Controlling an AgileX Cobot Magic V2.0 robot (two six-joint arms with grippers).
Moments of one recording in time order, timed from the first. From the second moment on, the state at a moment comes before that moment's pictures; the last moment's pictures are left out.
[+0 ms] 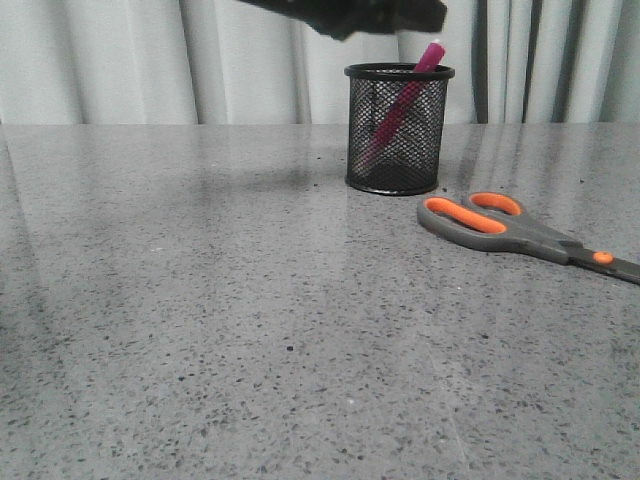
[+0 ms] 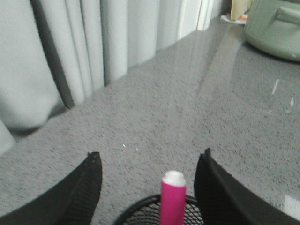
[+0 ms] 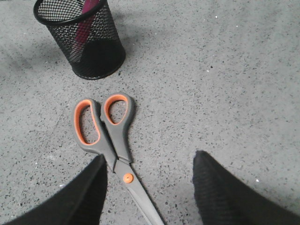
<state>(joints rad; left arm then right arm) -0.51 2.02 -1.67 -1.62 0.55 1.75 0.00 0.73 -0.58 0.53 0.55 -0.43</state>
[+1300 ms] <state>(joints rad) 0.08 1.14 -0.92 -1.15 0.61 1.36 0.16 1.30 -0.89 0.46 0.76 -0.70</state>
